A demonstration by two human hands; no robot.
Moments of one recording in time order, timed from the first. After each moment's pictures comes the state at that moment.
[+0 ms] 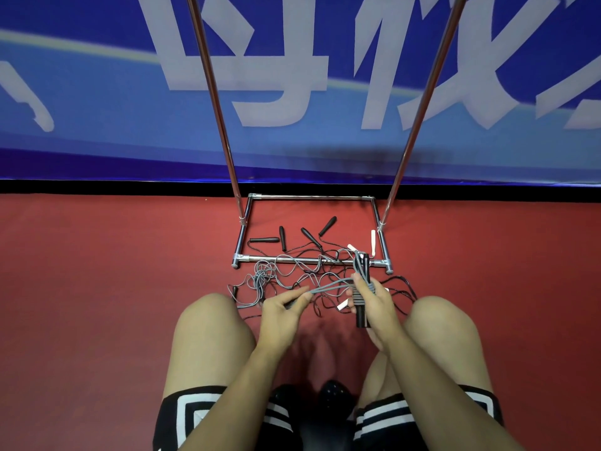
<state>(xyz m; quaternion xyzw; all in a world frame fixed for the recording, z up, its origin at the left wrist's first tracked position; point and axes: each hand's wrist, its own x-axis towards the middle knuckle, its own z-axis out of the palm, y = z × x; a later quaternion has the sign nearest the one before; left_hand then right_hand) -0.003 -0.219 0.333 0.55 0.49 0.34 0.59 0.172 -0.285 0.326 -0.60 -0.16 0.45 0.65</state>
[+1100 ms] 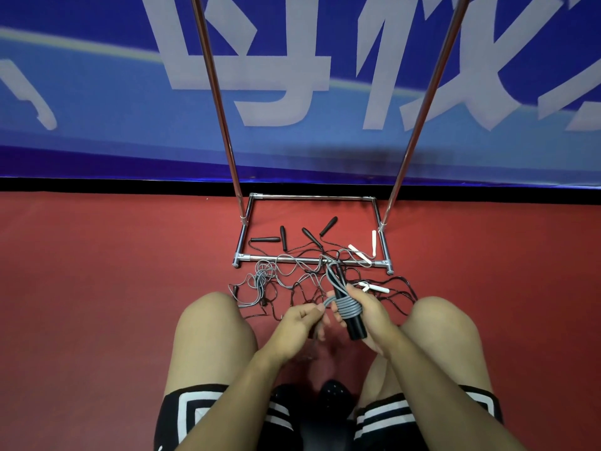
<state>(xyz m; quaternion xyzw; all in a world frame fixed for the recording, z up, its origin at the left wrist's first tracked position) -0.002 -0.230 0.329 0.59 0.39 0.17 0.69 0.163 -0.289 0.327 -0.53 -0.17 0.60 0.57</state>
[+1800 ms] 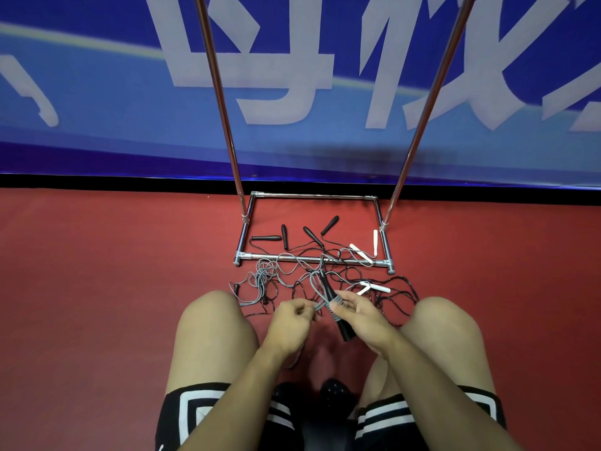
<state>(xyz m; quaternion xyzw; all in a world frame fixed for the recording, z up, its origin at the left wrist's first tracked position) -0.002 -0.220 0.315 0.63 0.50 0.19 0.56 0.158 -0.290 0.321 -0.65 -0.30 0.53 0.46</state>
